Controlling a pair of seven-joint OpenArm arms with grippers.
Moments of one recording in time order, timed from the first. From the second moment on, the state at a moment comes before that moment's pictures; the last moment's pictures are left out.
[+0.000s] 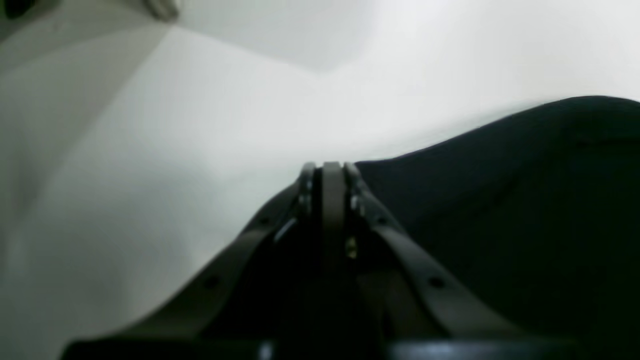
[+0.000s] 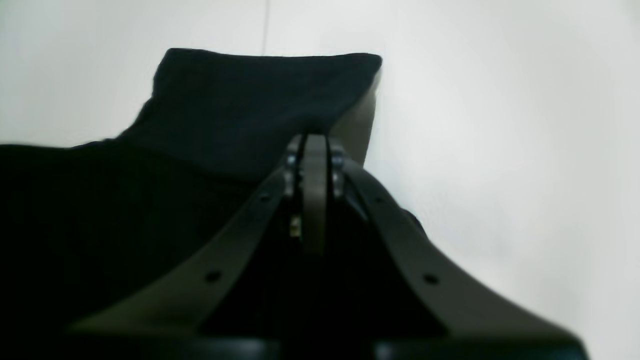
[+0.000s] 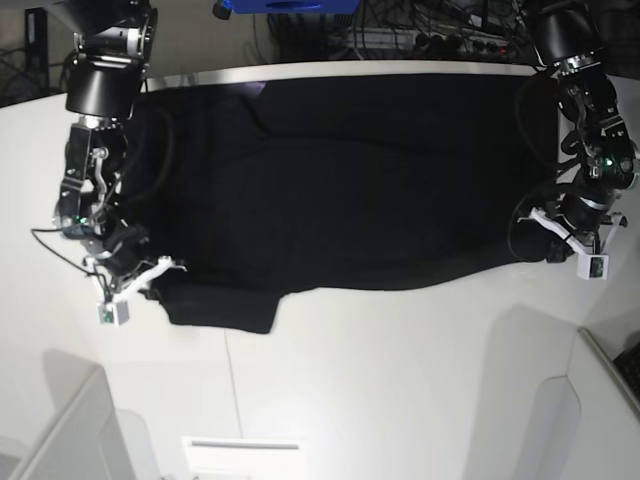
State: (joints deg) left arm 5.4 -20.1 -27.1 96.8 -21.8 -21.7 46.6; right arm 9.9 10.9 11.2 78.7 21.0 17.7 -42.8
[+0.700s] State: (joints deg) left arm 16.6 -18.6 -34.7 106.0 -33.8 -22.1 47.0; right arm 0.9 10.3 11.1 90.9 21.1 17.8 -43.2
